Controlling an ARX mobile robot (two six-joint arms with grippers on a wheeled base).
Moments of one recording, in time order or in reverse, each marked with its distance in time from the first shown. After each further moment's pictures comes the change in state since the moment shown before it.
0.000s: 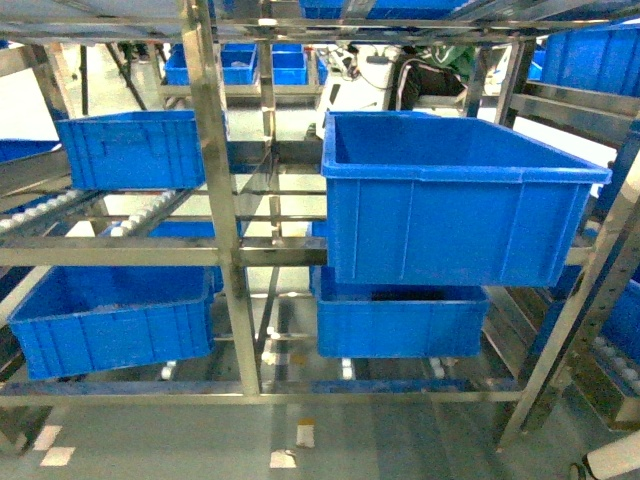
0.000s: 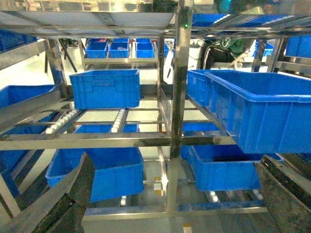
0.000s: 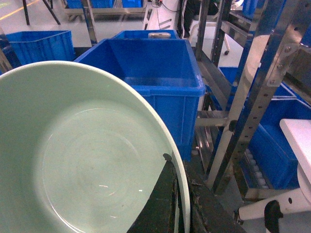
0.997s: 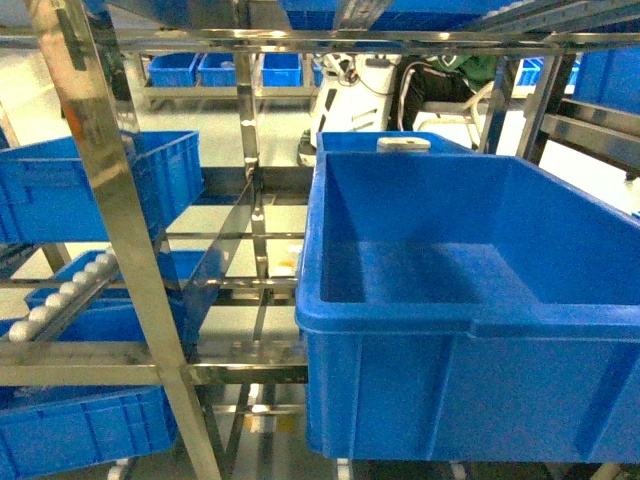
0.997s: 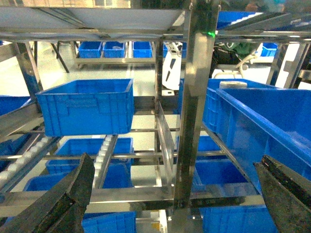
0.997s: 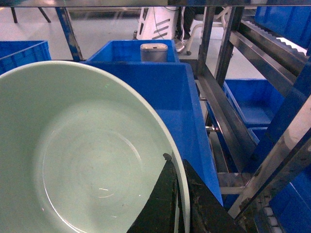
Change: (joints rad) left arm 0.000 0.000 0.000 -0.006 0.002 0.000; right arm 0.000 0.011 0.000 -0.001 -0.001 0.000
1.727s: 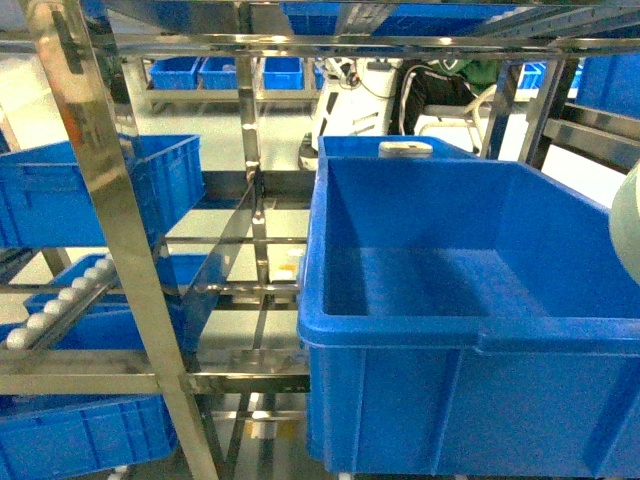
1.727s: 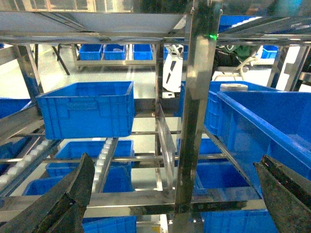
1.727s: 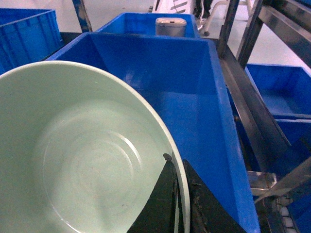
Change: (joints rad) left arm 0.000 0.000 0.000 0.005 0.000 0.000; right arm 0.021 0.292 0.009 0.186 -0.045 -0.042
